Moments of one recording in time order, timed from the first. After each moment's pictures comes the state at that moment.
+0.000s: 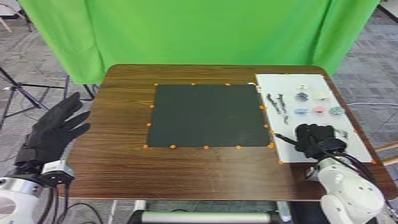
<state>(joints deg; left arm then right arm) 131.2 -62.4 -114.7 -123.2 47.9 -5.0 1.4 -112.3 -59.6 89.8 -112.8 -151.3 -9.1 17.8</state>
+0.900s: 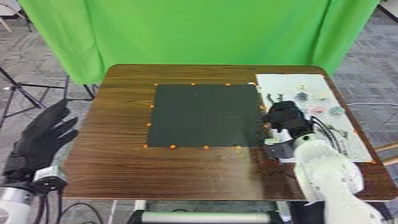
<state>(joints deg) 137.3 -62.6 -116.6 -125.9 48.7 2.2 2.8 -99.2 -65.3 79.3 -116.2 -104.1 4.7 32.3</state>
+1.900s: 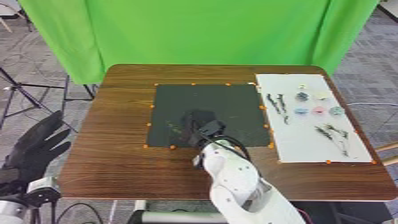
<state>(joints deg) 141.6 -63.8 -118.8 -126.9 48.9 2.1 2.6 -87.0 -78.2 49.5 -106.7 -150.2 -11.7 26.0</state>
